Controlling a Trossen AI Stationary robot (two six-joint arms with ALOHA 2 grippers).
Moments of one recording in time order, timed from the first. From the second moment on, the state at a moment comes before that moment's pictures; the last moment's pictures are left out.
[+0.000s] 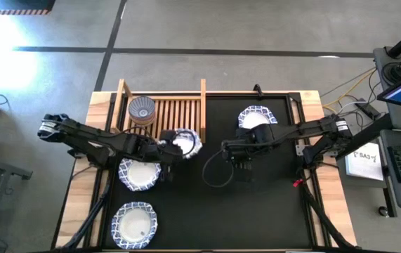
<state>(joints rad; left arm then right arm) -0.21 1.36 1.06 -0.57 -0.32 0.00 0.16 1.67 1.64 -1.31 0.08 0.23</state>
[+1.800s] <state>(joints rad) 0.25 1.78 0.96 -0.09 -0.54 0.20 0.11 1.60 1.47 -1.35 0.08 0.30</state>
